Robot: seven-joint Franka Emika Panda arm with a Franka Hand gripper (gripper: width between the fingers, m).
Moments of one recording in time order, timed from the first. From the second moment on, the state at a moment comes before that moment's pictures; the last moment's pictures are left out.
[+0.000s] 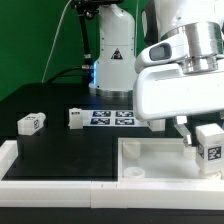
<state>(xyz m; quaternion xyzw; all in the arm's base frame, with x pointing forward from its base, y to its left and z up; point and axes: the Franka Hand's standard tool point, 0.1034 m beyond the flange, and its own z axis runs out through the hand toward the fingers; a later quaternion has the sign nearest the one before) 0.627 0.115 0.074 -0.97 -0.06 -0.23 0.06</state>
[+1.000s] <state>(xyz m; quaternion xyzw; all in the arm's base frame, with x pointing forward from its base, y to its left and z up) 0.631 0.108 0.101 -0.97 -0.06 -0.23 0.05</state>
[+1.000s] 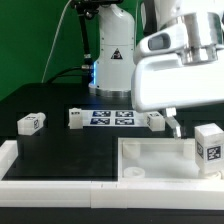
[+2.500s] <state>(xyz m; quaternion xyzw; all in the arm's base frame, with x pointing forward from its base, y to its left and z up) 0.634 0.106 0.090 -0.99 -0.08 0.03 0.07</state>
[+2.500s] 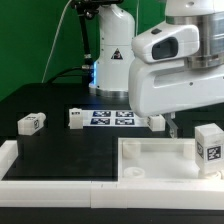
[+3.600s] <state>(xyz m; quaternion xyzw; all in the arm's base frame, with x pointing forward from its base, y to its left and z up) 0.638 0.109 0.080 -0.99 -0.06 0.04 0.07</state>
